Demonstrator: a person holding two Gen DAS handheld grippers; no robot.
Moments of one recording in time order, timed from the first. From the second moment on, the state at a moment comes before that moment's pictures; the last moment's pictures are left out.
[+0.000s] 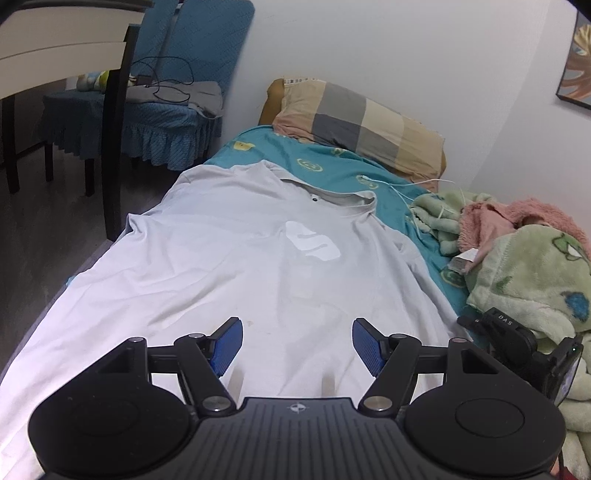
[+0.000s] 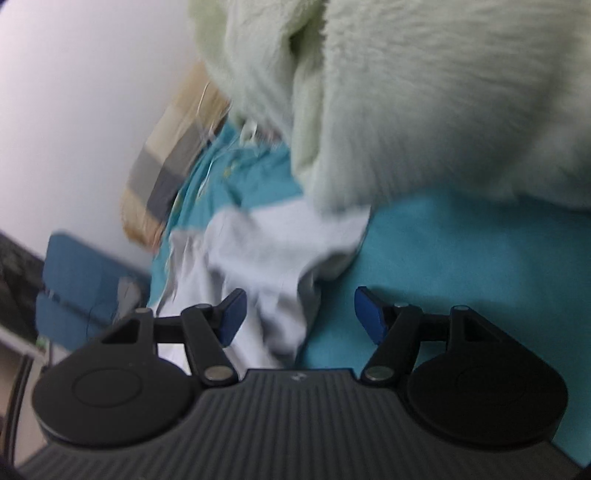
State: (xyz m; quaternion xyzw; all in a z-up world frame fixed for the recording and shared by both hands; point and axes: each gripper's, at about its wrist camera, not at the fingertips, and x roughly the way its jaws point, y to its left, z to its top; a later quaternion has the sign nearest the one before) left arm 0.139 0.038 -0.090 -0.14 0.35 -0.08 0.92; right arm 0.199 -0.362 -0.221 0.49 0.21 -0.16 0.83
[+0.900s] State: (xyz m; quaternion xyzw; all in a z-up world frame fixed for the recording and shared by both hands) left arm 0.166 0.049 -0.102 -0.18 0.34 -0.07 0.92; right arm 0.322 -0.338 -0.100 0.19 0.19 -0.20 0.94
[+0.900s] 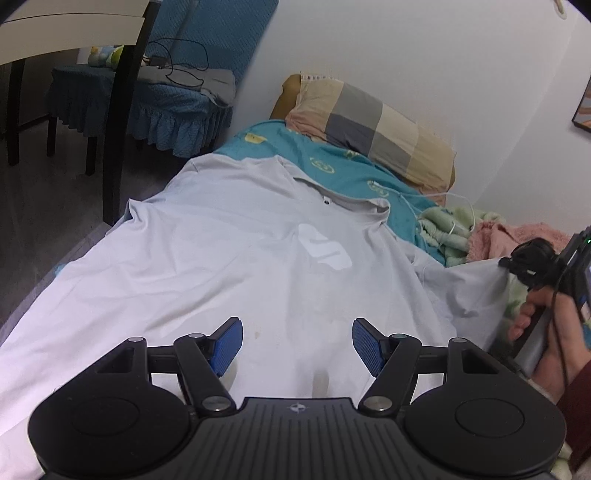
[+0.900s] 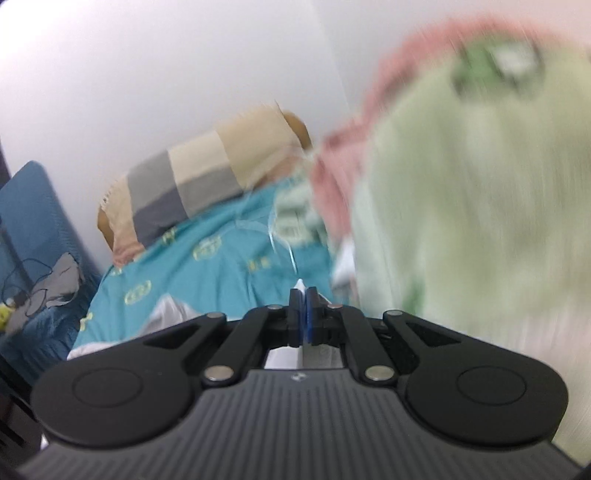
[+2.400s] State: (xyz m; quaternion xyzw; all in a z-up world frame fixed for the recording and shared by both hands) left arm 0.165 0.090 -0.100 -0.21 0.33 -0.07 0.92; right arm 0.187 -0.216 -0.062 0.16 0.33 0.05 0.93
